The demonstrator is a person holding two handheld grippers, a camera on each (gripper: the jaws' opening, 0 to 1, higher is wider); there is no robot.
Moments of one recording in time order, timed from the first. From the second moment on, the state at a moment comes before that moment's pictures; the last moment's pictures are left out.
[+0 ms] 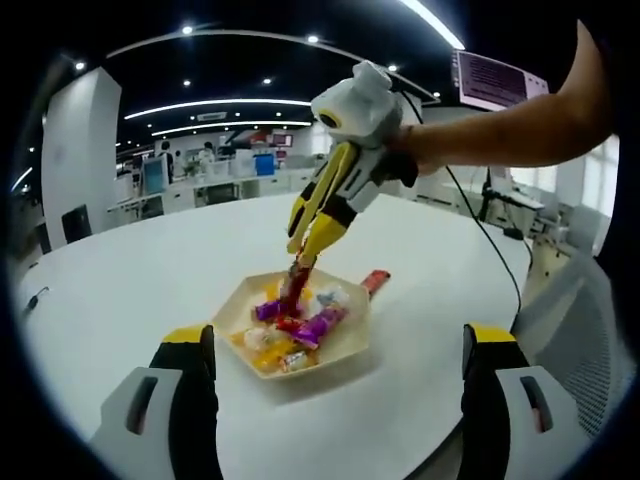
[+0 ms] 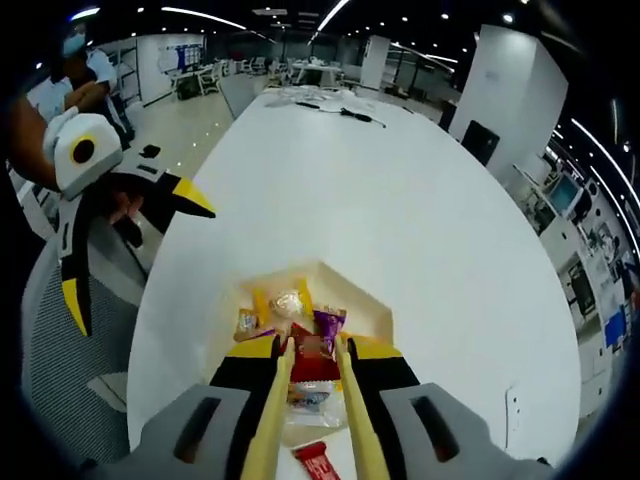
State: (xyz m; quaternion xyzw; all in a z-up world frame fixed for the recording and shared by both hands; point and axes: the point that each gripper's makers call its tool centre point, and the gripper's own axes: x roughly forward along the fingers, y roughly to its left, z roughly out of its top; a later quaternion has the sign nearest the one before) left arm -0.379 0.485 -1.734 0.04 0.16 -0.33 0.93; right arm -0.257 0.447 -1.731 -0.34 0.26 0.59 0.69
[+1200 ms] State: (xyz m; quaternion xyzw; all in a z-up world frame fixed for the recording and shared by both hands) left arm -0.382 0.480 -1.741 0.05 0.18 -0.34 0.92; right arm -0.238 0.340 -1.731 -0.33 0.27 0.56 0.71
